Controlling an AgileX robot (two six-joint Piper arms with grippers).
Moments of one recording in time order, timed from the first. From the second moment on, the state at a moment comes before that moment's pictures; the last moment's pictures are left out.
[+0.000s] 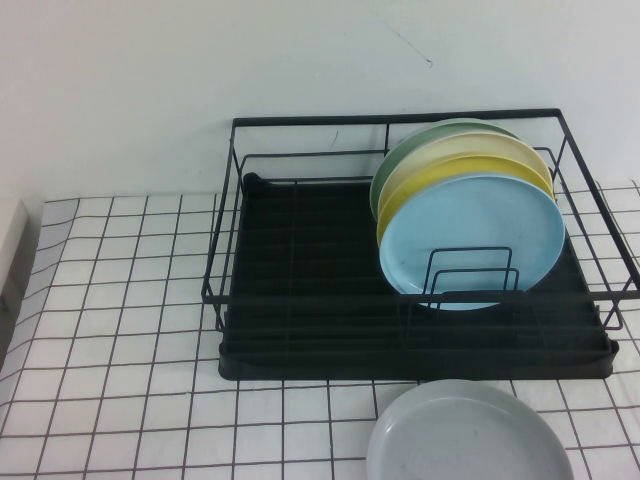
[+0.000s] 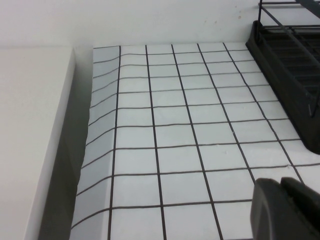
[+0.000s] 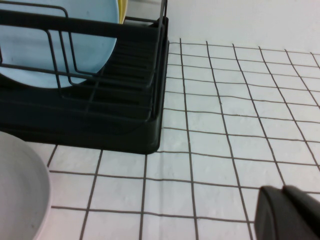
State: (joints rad) right arm -0.02 -0.01 0.02 0.07 0.41 -0.18; left arm -0.03 -0.01 0.02 -0.10 0.35 0.01
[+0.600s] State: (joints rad) right arm -0.02 -0.01 0.02 0.07 0.41 -0.18; left arm -0.03 -0.01 0.02 -0.12 -0.18 0.00
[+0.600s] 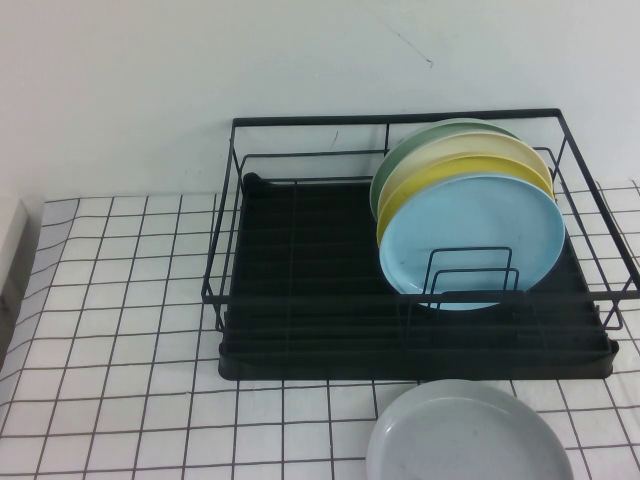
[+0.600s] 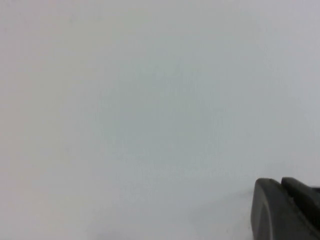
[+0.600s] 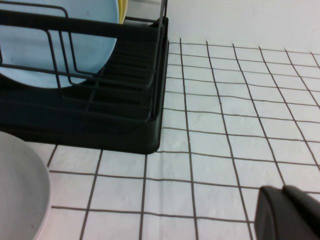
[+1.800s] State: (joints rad) right arm -0.02 -0.01 0.02 0.07 0.41 -0.18; left arm -0.03 0.75 -0.83 -0.98 0.79 1.03
